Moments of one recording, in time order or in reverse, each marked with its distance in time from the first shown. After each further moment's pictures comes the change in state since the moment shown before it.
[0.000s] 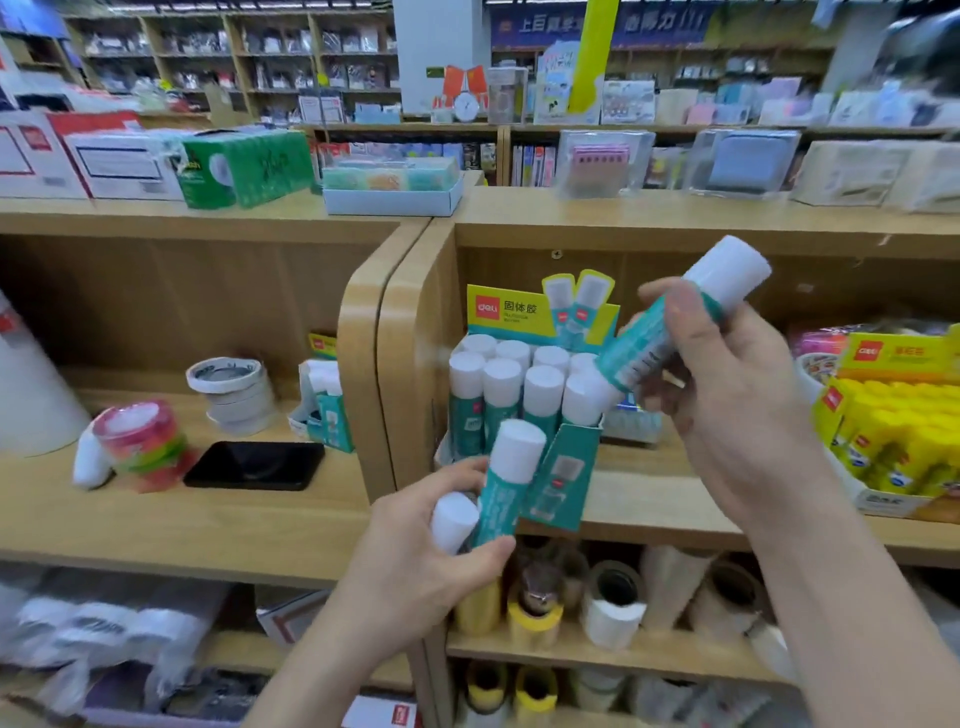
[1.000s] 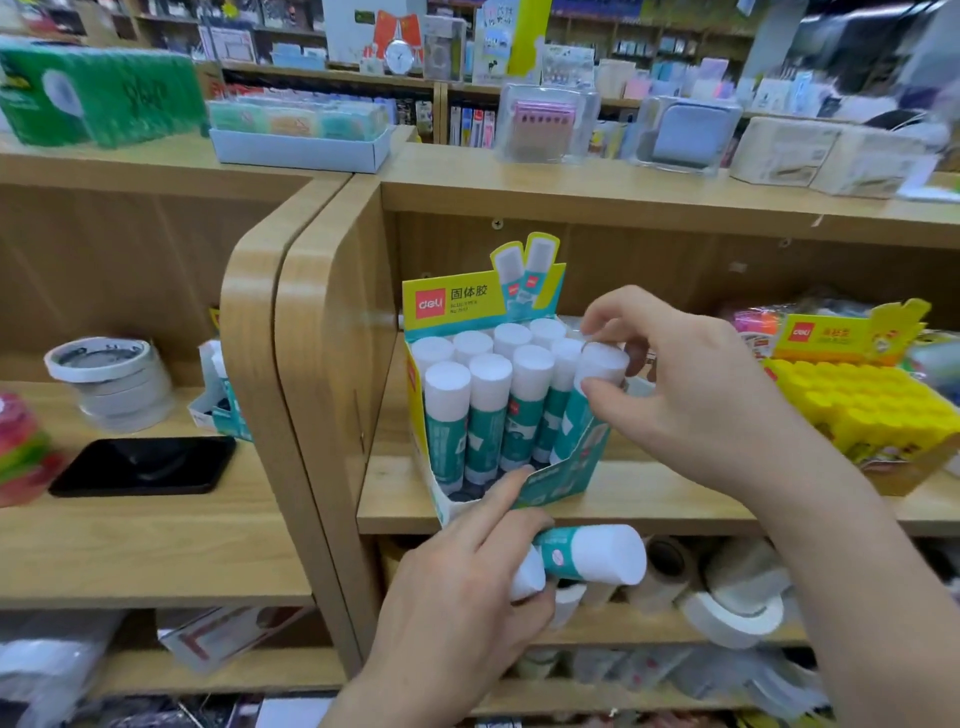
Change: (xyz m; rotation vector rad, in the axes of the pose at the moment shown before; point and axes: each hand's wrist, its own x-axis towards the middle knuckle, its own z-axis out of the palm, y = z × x) left_hand 0.008 -0.018 0.074 0.507 -0.006 0.407; right_hand 0.020 0.008 -0.040 -1.239 -0.230 -0.241
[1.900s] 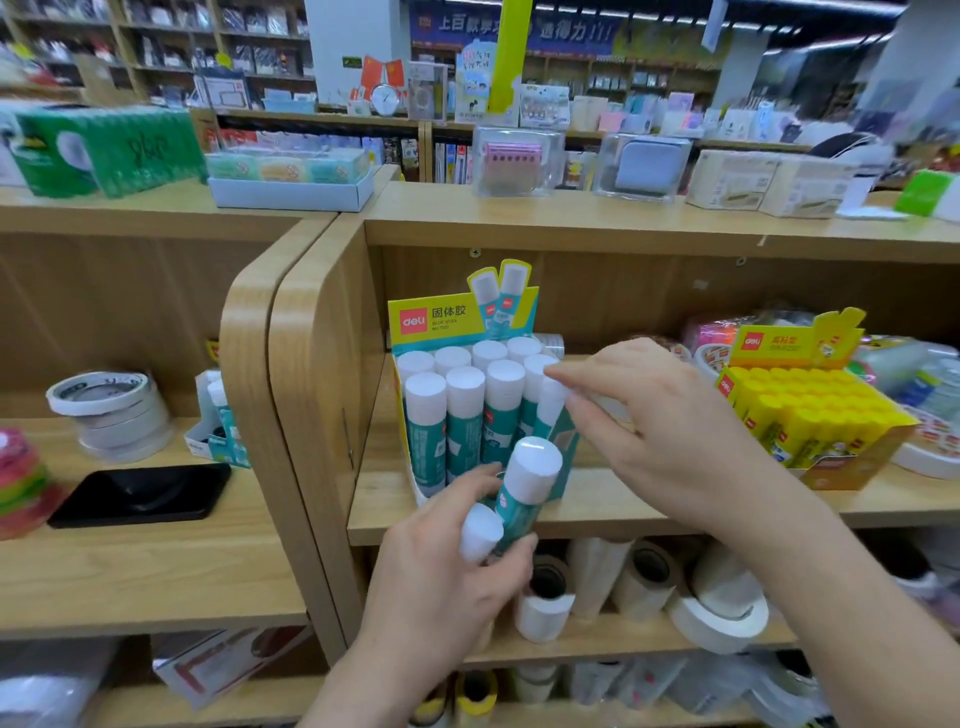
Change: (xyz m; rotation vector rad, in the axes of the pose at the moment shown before) left_hand 0.011 0.013 -0.016 -0.285 0.125 -0.215; right_hand -0.023 0.005 0.003 -0.058 0.071 -0.080
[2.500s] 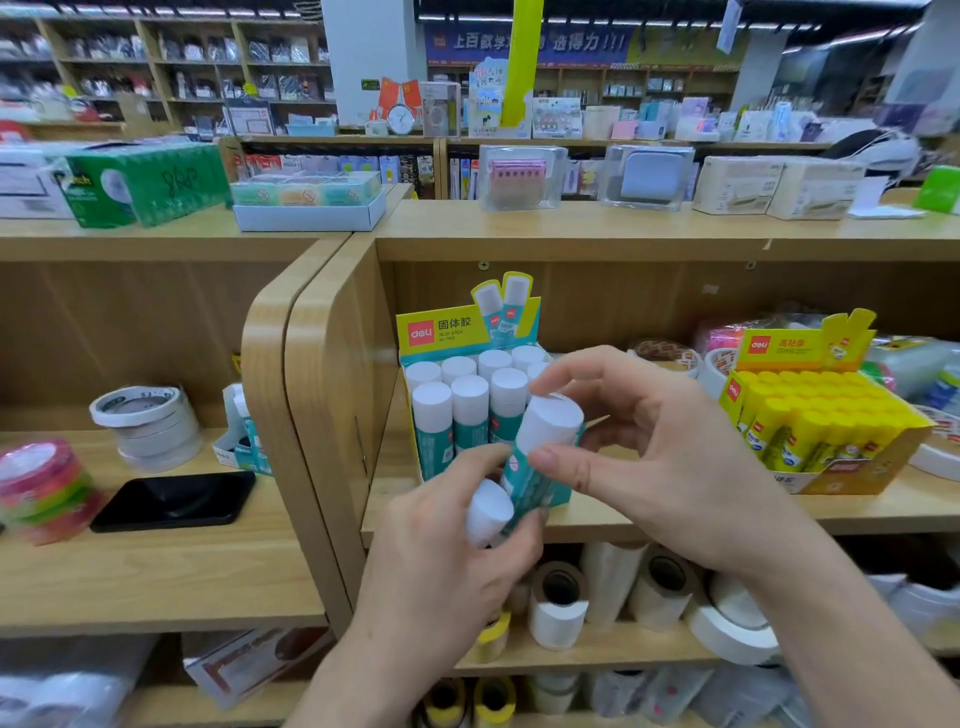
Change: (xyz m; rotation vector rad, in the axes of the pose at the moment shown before) left_hand 0.008 0.033 -0.020 0.036 0.067 0.116; right_hand -0.015 -0.028 -0.015 0.785 -0.058 0.059
